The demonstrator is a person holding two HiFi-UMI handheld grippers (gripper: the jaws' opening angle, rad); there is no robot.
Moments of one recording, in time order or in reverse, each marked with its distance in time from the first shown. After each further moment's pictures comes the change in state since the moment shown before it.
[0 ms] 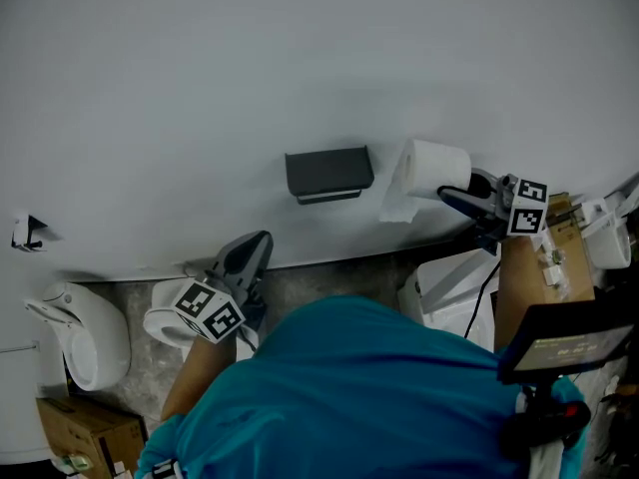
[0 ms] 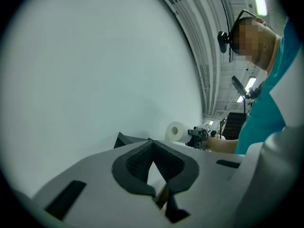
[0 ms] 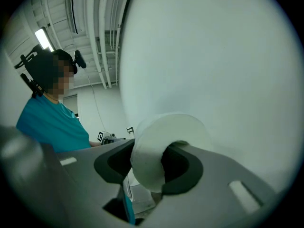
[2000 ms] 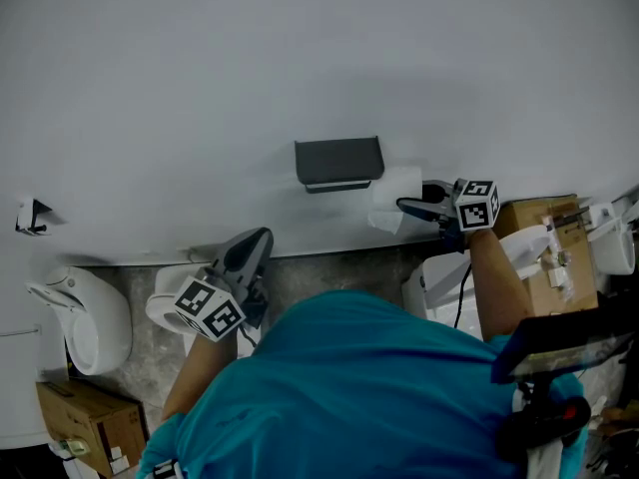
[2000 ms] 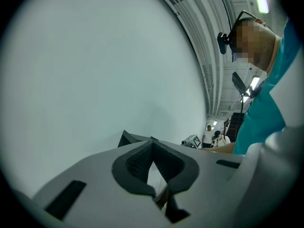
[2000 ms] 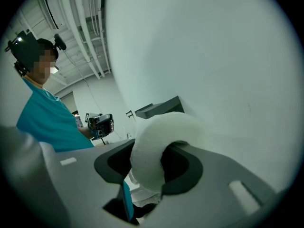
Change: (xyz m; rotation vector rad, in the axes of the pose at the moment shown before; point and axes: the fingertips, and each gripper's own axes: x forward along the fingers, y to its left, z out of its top) left arm -0.018 -0.004 -0.002 -0.012 -0.008 0.044; right arm 0.074 -0.037 -0.114 0.139 0.202 0.032
